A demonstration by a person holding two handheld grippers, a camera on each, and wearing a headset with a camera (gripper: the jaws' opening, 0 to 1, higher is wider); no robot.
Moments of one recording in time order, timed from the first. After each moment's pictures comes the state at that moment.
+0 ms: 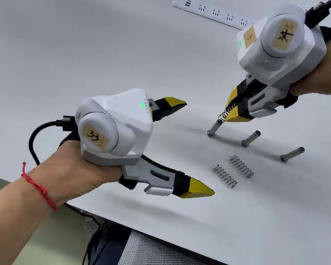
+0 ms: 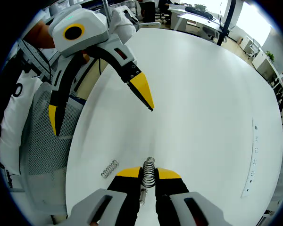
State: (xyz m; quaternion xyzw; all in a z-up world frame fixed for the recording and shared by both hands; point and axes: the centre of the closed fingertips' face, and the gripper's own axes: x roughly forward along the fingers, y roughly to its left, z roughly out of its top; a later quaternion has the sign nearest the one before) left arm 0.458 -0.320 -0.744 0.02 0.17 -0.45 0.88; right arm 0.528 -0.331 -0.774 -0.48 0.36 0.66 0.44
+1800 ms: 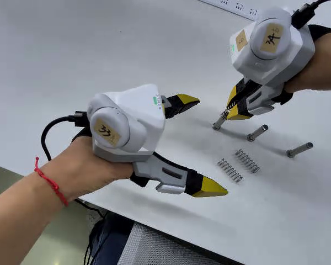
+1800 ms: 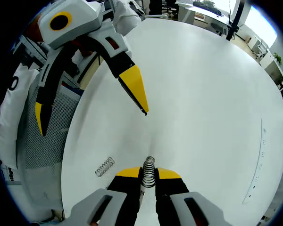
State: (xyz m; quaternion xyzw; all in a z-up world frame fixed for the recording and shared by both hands) left arm 0.457 -0.332 -0.748 0.00 0.16 -0.45 0.88; right arm 0.530 -0.331 -0.801 -0.51 0.37 0.66 0.41
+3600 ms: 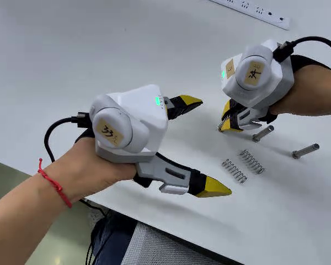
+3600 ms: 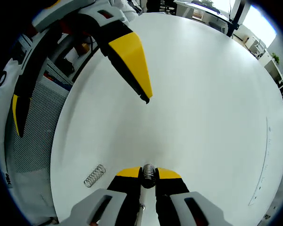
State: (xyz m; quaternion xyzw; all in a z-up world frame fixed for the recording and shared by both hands) left arm 0.457 -0.330 -0.751 -0.01 0.16 -0.45 0.88; right arm 0.527 -0.328 -0.845 -0.51 0.36 0.65 0.42
